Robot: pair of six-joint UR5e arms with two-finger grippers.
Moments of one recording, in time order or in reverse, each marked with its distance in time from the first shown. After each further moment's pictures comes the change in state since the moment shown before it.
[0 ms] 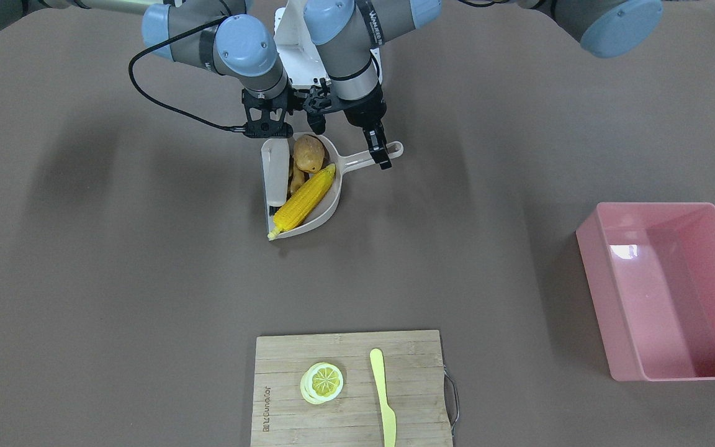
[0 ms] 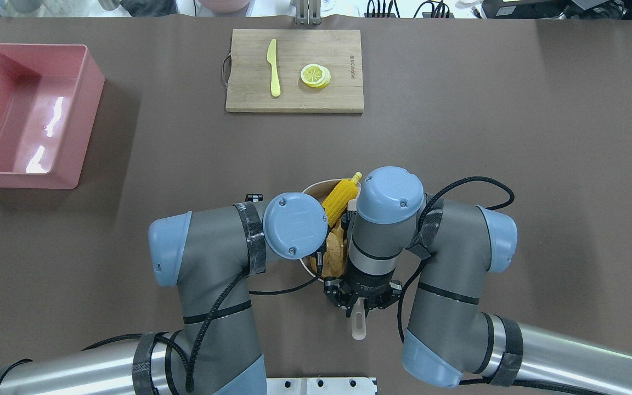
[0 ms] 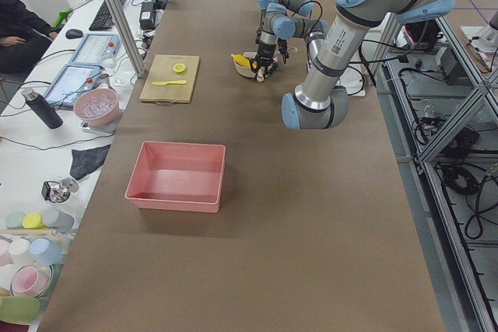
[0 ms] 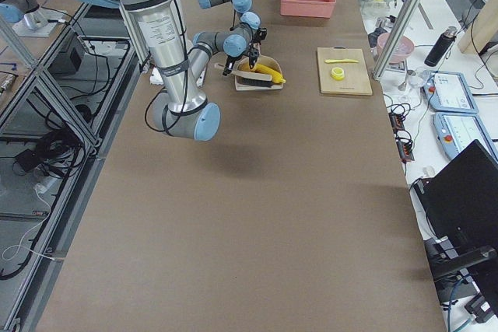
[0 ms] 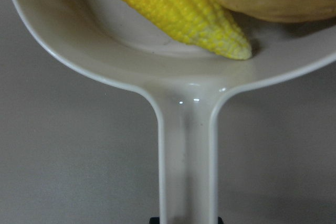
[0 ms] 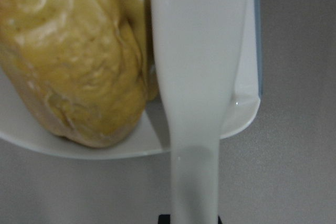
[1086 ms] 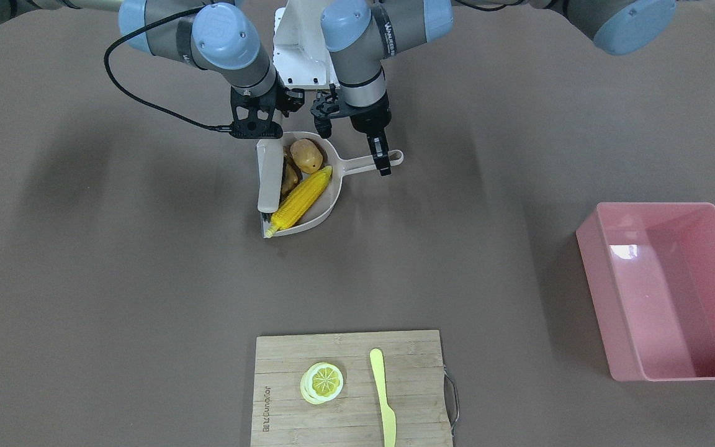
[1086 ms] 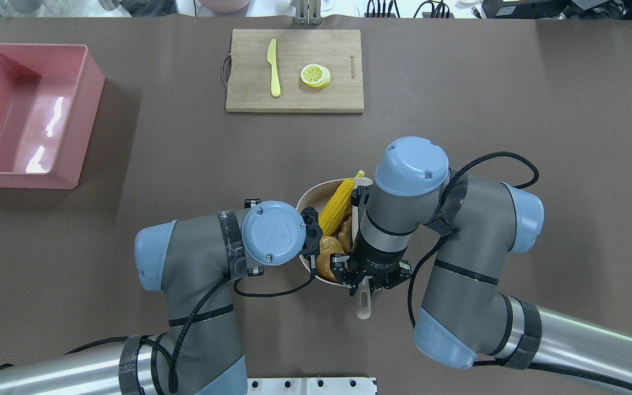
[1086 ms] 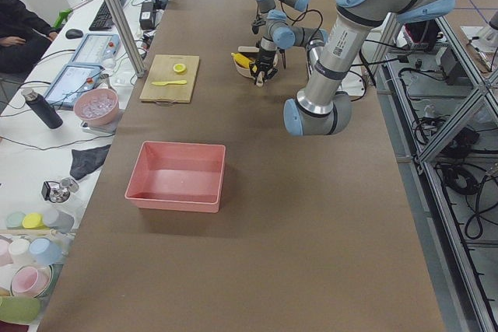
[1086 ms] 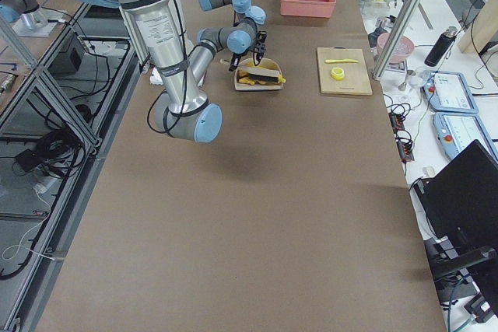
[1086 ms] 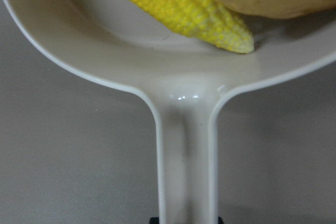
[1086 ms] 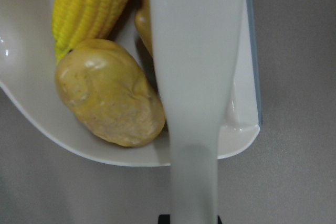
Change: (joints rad) left arm 0.004 0.067 0.001 -0.145 -0.005 -0.011; right arm 0.062 -0.009 0.057 -0.009 0.018 -0.003
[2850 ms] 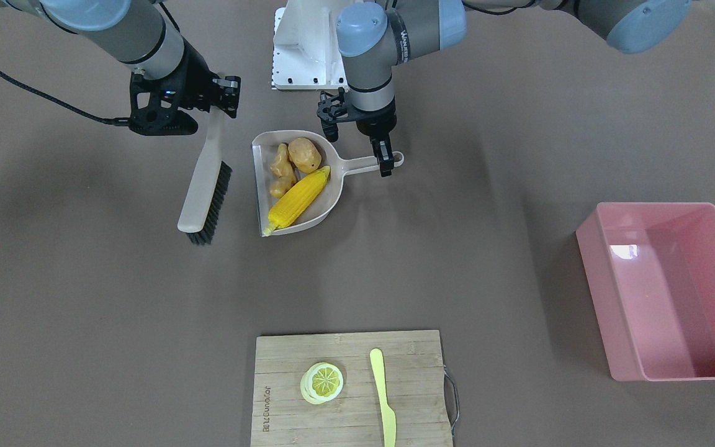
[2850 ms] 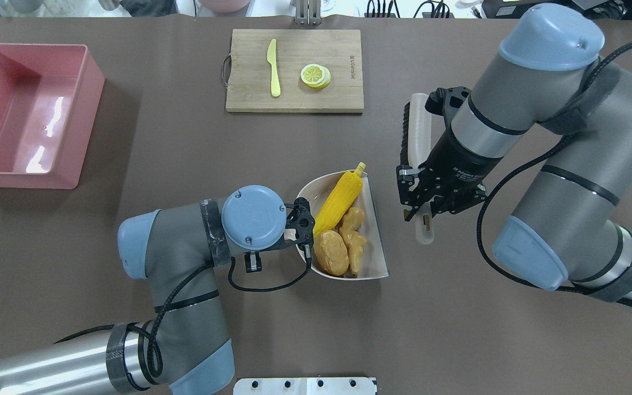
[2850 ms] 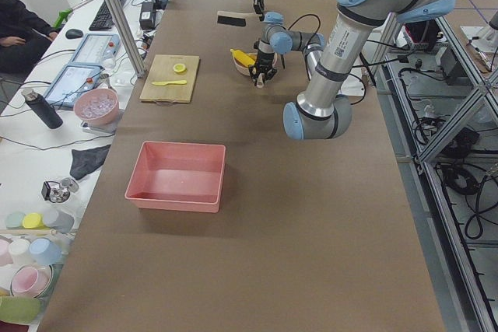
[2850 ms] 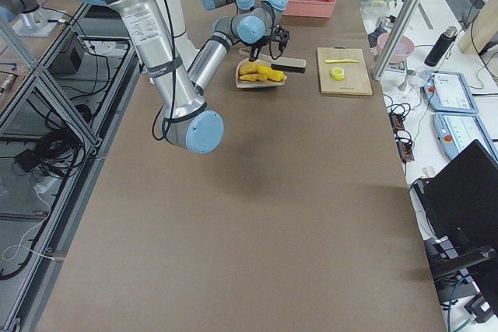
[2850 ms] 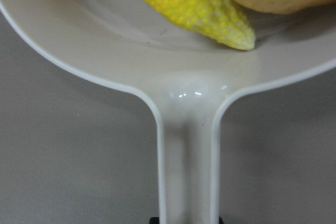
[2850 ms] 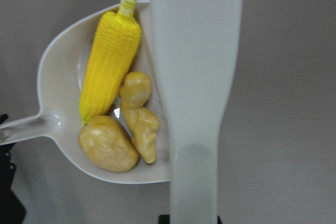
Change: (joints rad) left arm -0.045 0.029 -0.014 -0.070 -0.105 -0.030; right arm 0.295 -0.058 0.188 -0.199 0.135 -0.204
